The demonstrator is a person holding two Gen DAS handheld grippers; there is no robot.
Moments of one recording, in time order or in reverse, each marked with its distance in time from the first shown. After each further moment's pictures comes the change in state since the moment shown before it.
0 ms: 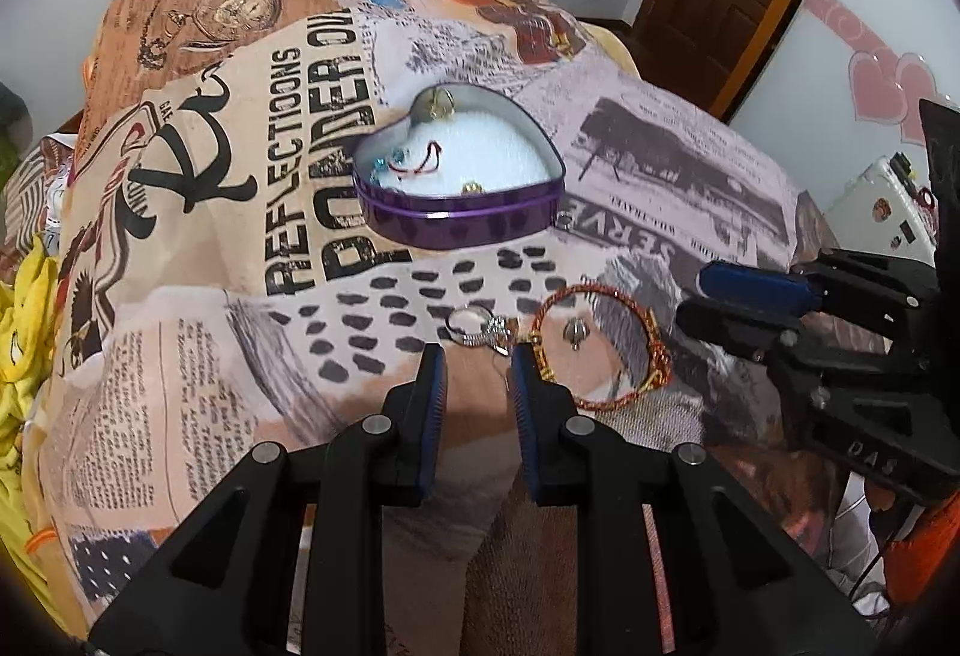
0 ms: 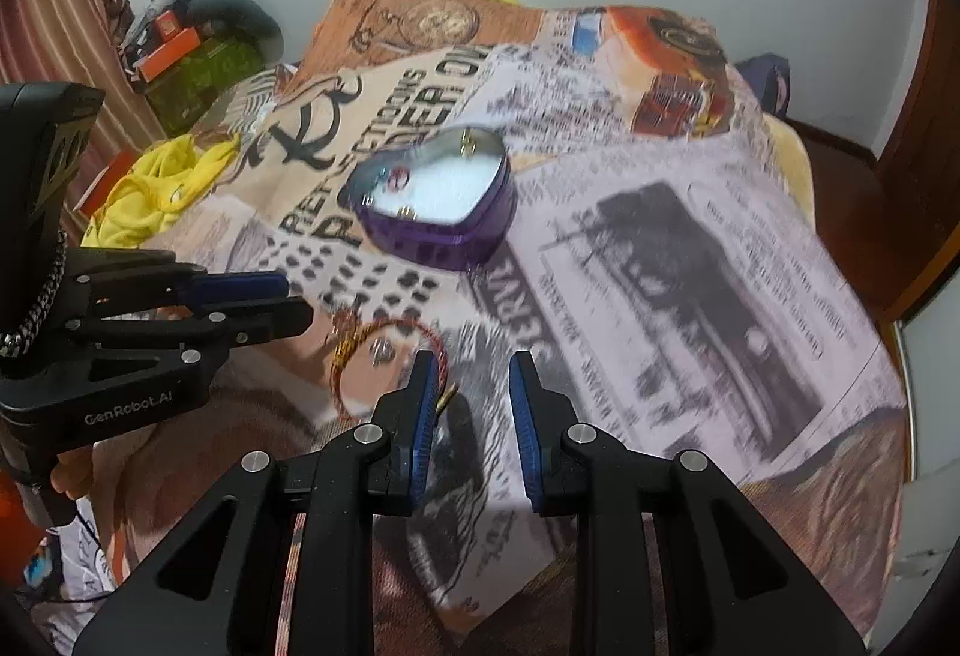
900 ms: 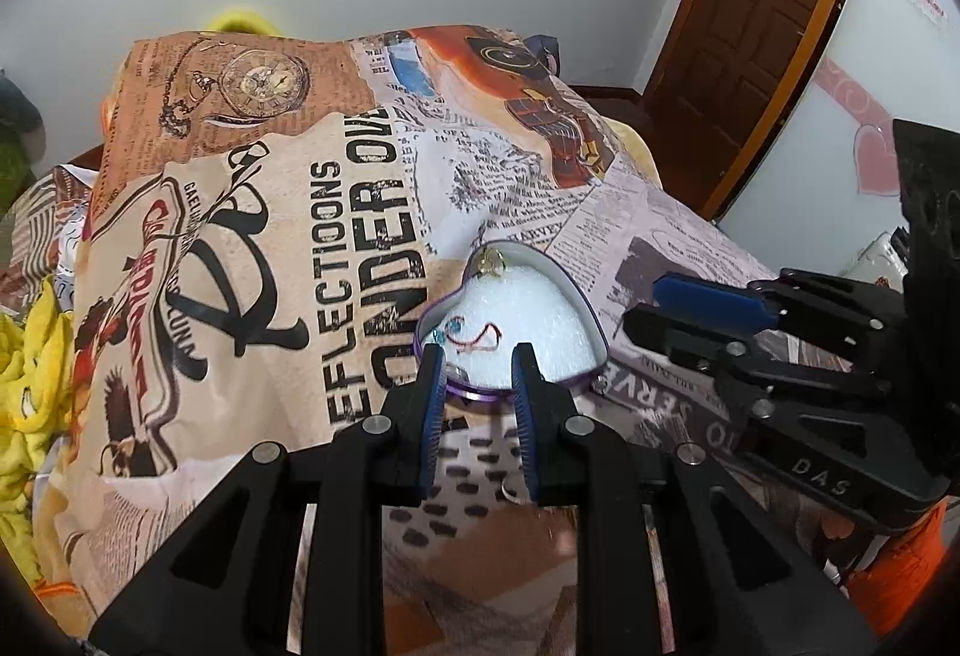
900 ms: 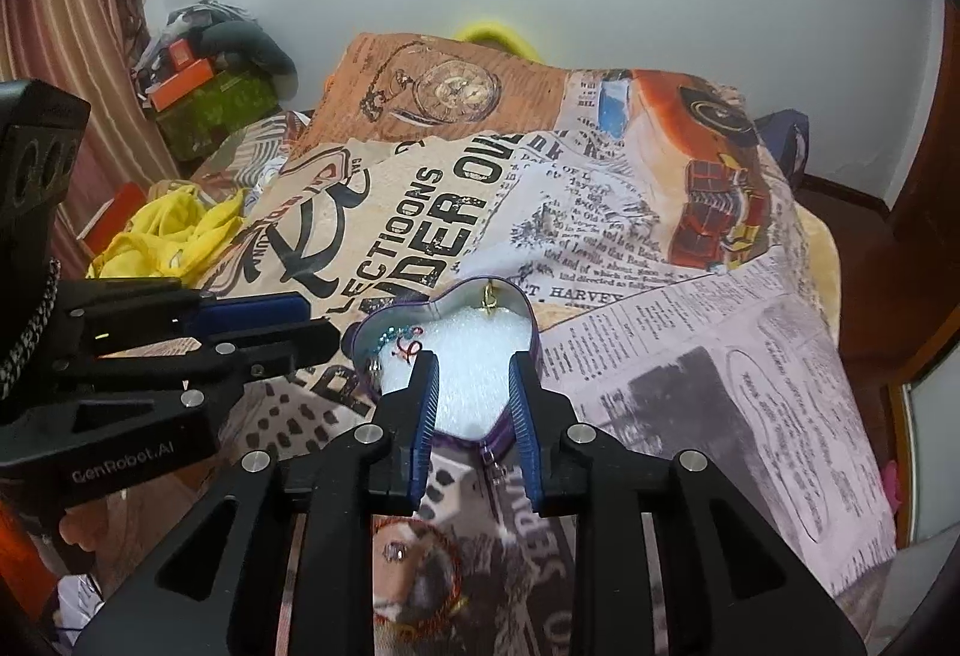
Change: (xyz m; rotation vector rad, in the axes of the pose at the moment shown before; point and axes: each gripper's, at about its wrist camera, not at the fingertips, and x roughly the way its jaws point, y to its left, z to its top) left arm -0.022 0.031 0.060 -0.054 -0.149 -0.002; right arm 0.008 0.007 0.072 -0.048 -0.121 0.004
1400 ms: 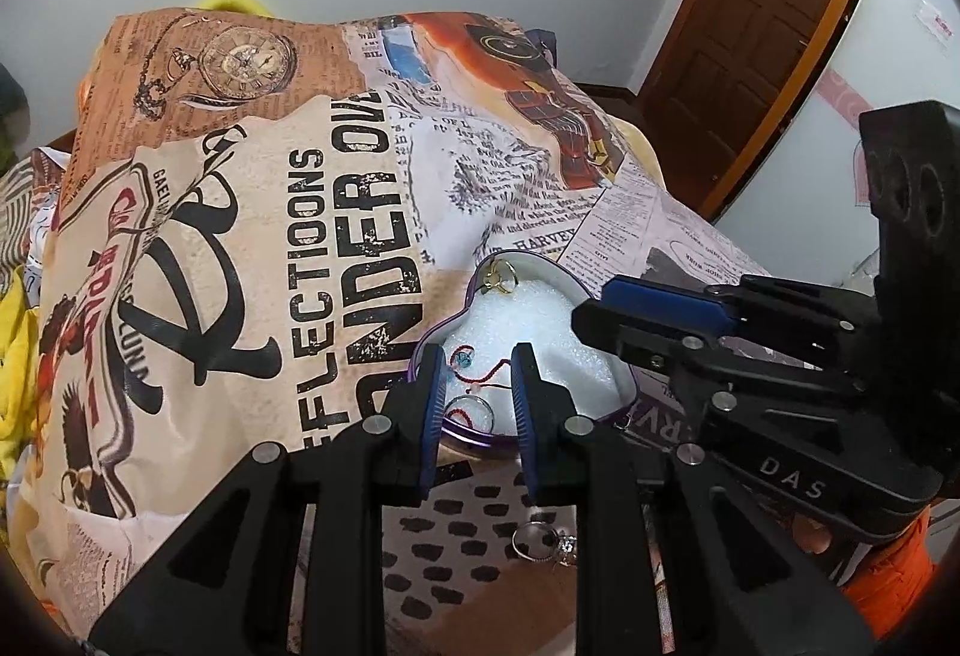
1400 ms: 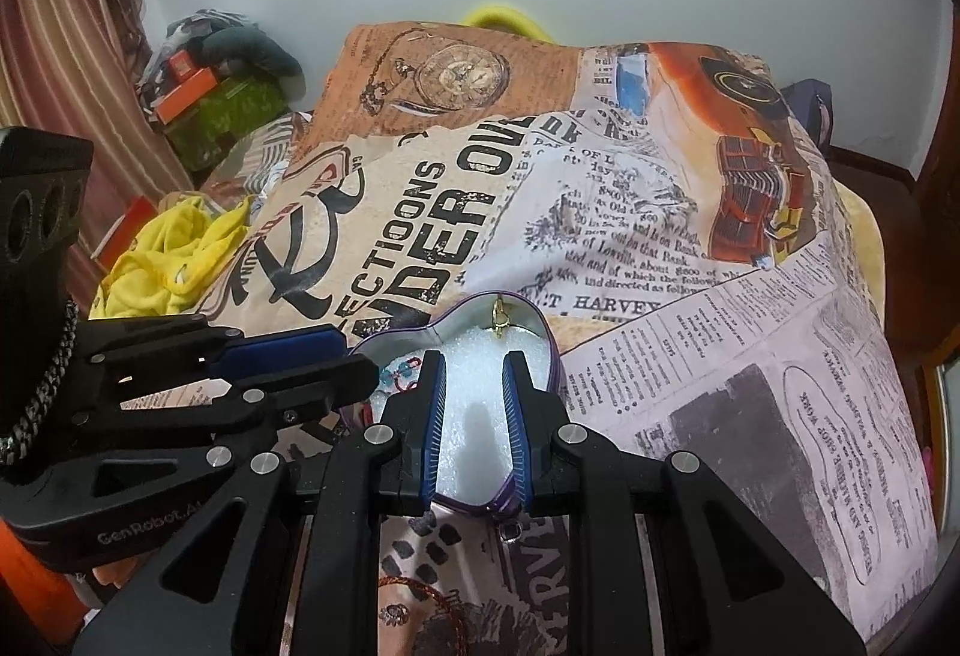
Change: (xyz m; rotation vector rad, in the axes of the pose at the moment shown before) left arm 0.036 0.014 0.011 -0.032 0.009 -0.047; right arm 0.038 -0.011 0.013 0.052 0.028 0.070
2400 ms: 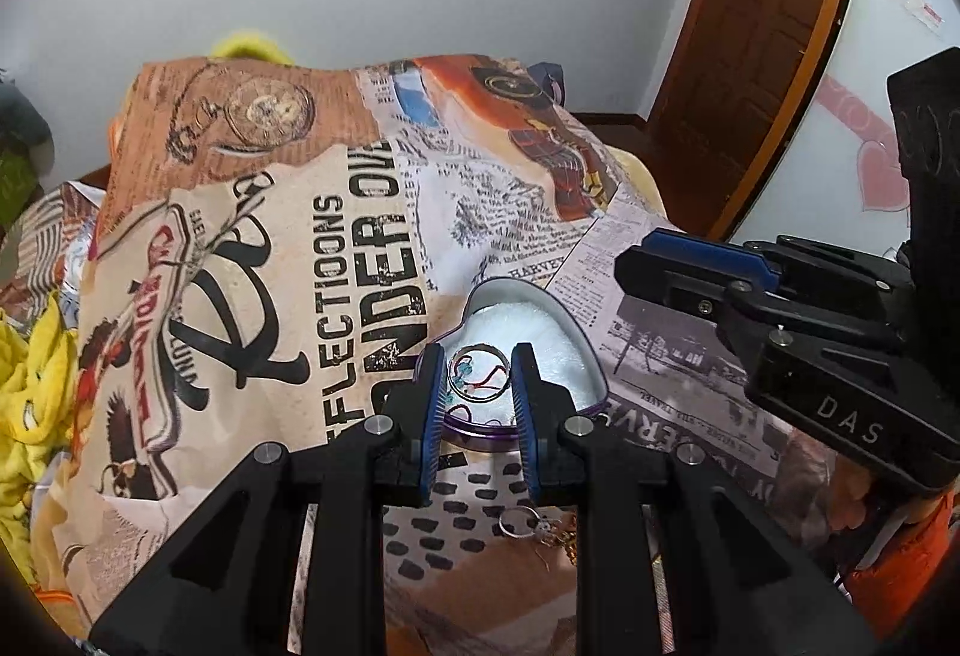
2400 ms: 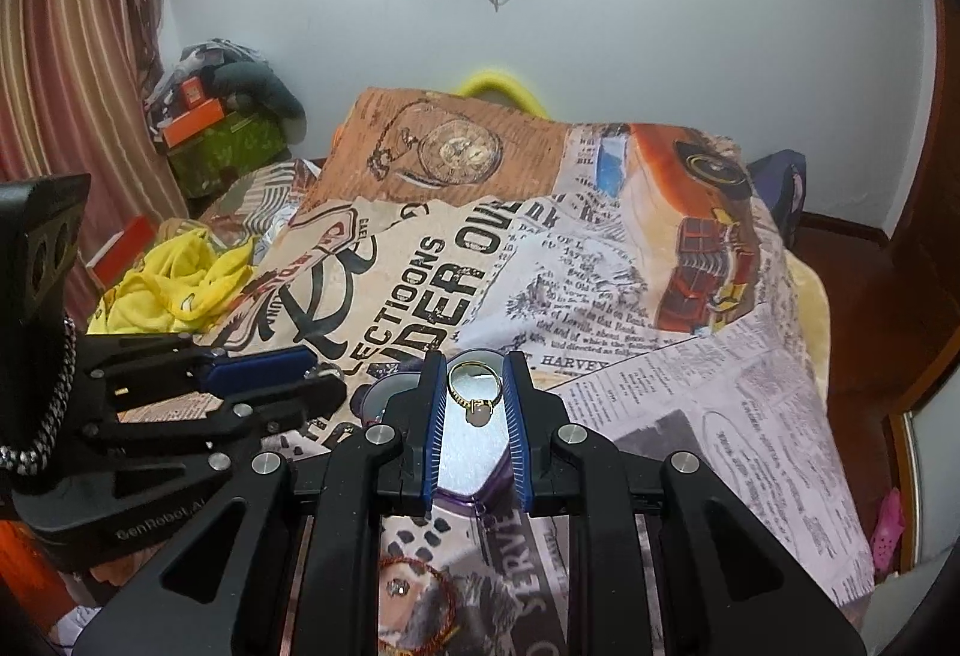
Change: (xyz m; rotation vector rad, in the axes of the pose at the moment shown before) left arm -0.032 -0.015 -0.004 0.029 -0.082 0.057; right arm -0.046 0.012 0.006 -0.052 -0.131 -0.039
